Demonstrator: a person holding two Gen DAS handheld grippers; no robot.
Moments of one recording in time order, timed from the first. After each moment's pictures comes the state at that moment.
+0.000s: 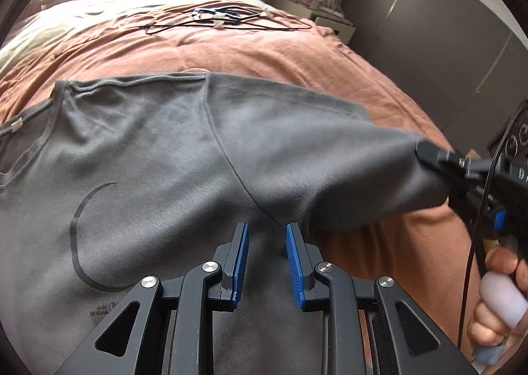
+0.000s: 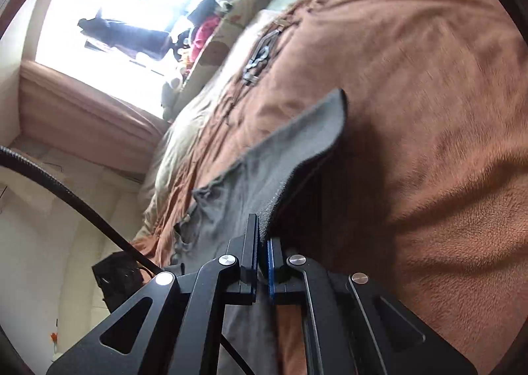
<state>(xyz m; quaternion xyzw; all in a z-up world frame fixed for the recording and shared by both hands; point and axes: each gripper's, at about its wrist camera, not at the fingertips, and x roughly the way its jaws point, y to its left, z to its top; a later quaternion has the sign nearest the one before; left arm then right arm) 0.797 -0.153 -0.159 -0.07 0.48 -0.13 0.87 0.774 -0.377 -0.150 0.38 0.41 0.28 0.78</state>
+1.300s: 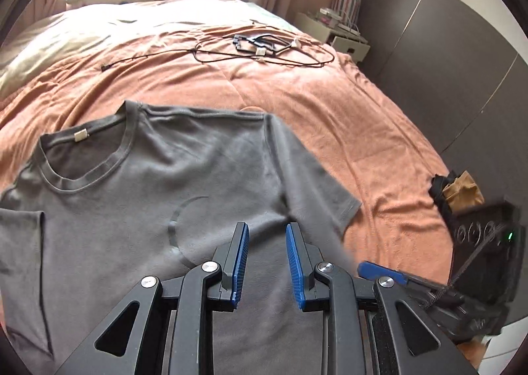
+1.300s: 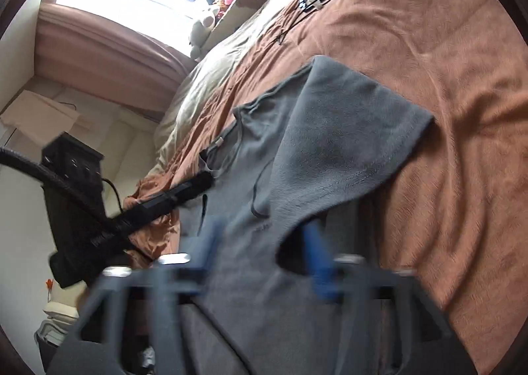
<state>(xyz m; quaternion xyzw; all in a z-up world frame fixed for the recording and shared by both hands) 0.770 -0.081 -0.081 -0.08 0.47 -0.09 0.87 0.743 -0.289 -0.176 0.32 0.46 0.35 0.75</state>
